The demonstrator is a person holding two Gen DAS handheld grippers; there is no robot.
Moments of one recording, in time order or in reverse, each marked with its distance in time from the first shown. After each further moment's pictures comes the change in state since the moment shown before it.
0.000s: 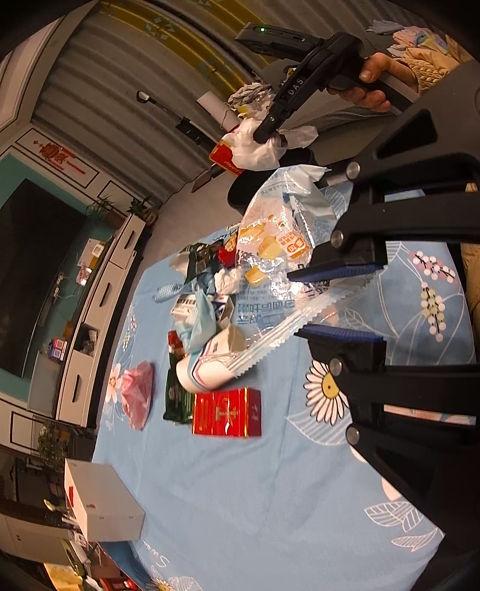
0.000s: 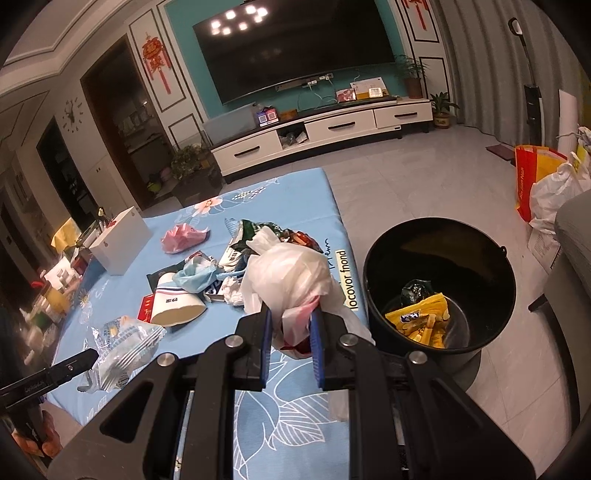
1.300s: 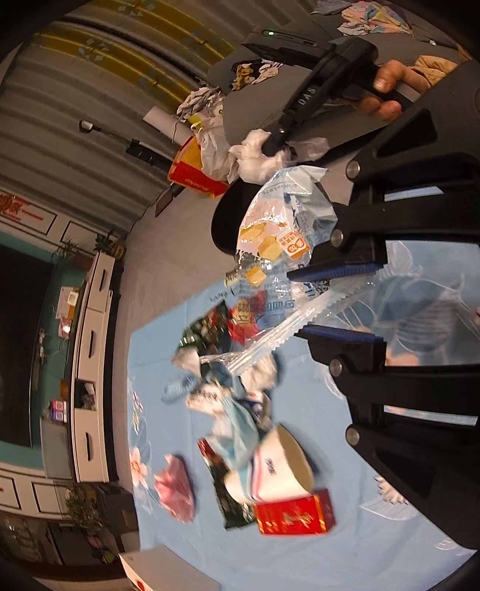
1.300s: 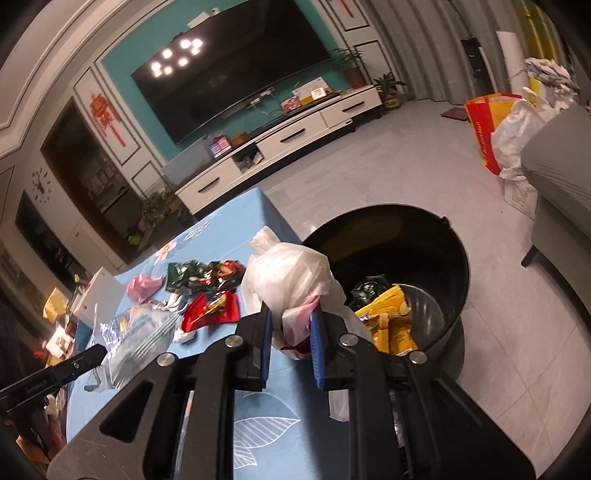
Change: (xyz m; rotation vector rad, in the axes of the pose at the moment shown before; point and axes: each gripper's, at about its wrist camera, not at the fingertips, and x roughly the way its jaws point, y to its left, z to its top) left arm 0.089 -0.108 0.042 0.228 0.076 -0.029; right arm -0.001 -0.108 -0.009 0.259 -0.079 -0.043
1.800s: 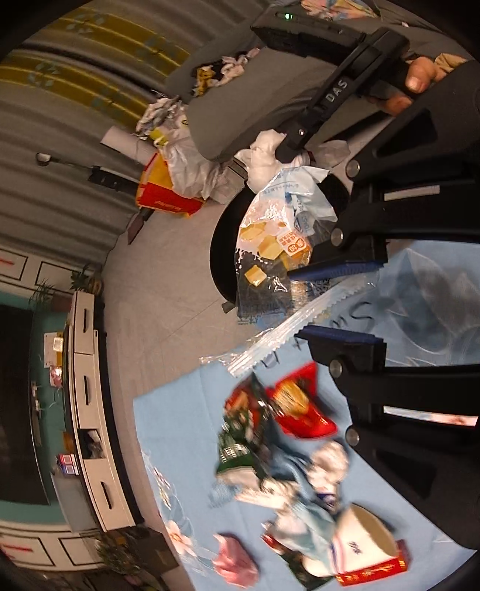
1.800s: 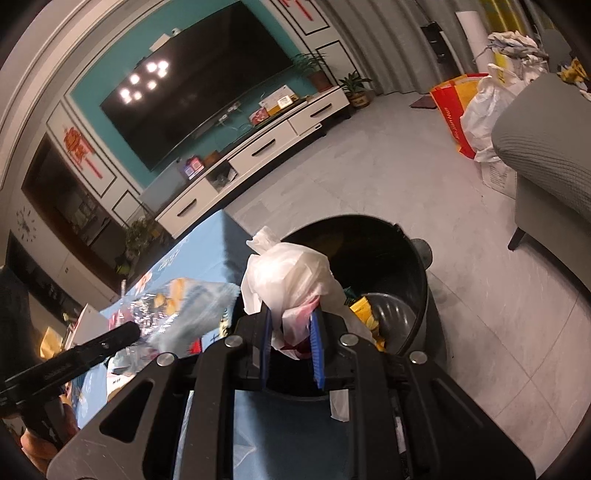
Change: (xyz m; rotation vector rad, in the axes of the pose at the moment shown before) left arm 0.094 -0.077 0.043 0.173 0.076 -0.027; right arm 0.013 -0.058 0.015 0.126 -0.037 -0.042
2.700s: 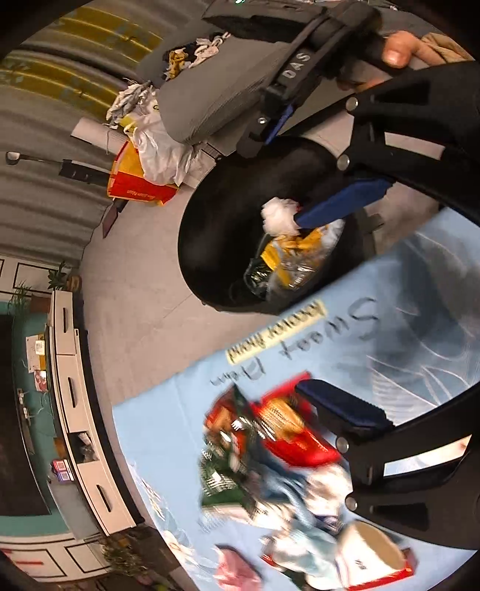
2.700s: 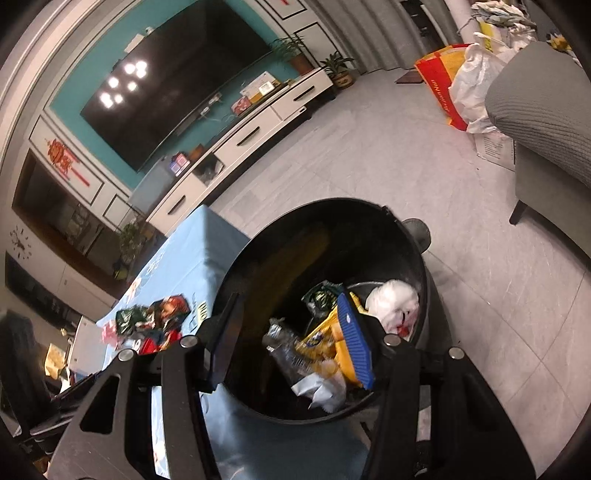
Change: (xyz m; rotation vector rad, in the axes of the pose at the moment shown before) left arm 0.029 -0.006 -0.016 0.035 0.070 0.060; right arm 0.028 -0.016 0.003 0.073 0.073 -0.003
